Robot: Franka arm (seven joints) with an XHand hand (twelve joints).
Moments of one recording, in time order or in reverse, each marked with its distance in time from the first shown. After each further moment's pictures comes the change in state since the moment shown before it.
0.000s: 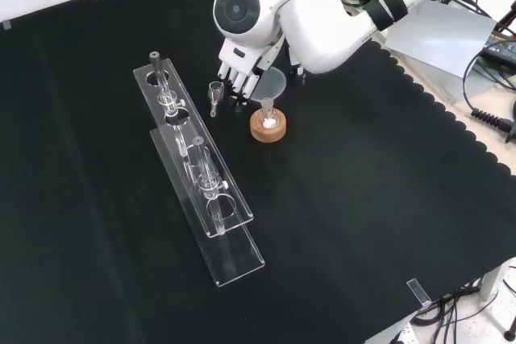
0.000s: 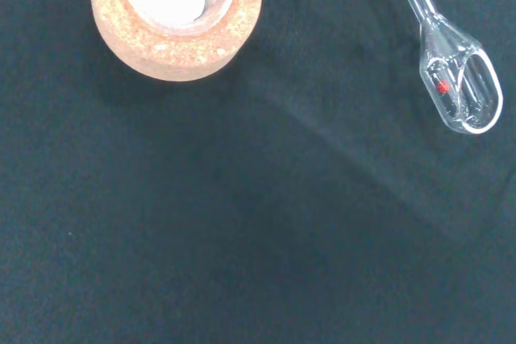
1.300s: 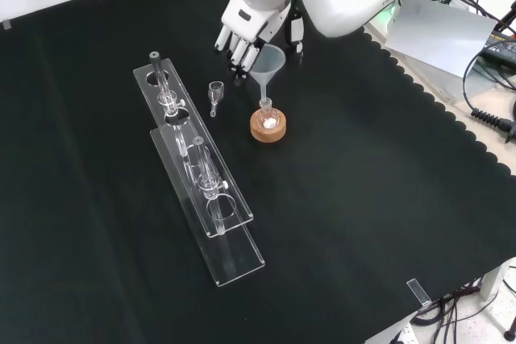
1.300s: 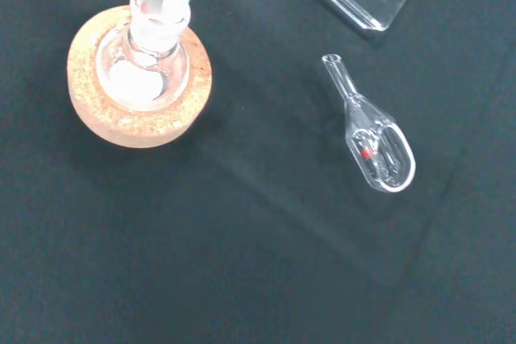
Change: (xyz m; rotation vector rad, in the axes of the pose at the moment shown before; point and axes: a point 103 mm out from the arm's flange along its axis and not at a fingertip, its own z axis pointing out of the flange) arm -0.019 -0.043 -0.039 -0.119 -0.027 0.052
